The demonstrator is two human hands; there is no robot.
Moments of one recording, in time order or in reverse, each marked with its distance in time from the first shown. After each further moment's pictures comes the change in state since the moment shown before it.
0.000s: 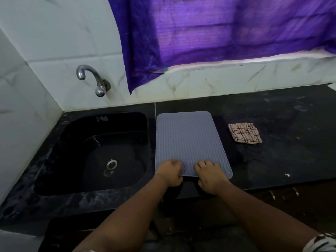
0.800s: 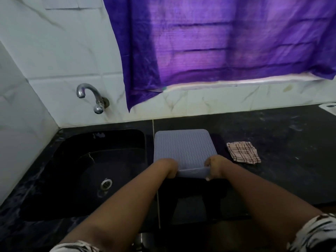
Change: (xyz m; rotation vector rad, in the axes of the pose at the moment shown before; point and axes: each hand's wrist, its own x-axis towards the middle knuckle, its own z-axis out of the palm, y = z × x) left_hand 0.061 -0.004 -0.092 0.203 -0.464 -0.091; right_hand 0.054 0.066 -0.088 0.281 -0.273 0.281
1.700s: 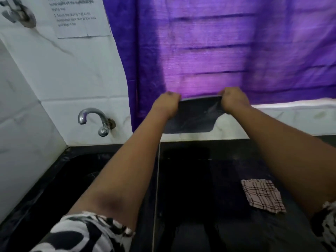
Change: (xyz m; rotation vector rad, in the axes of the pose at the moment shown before) left_hand 0.020 -0.090 -0.262 -0.094 0.968 -0.169; right_hand 0.073 -0.002 -0.292 0.306 0.858 -0.012
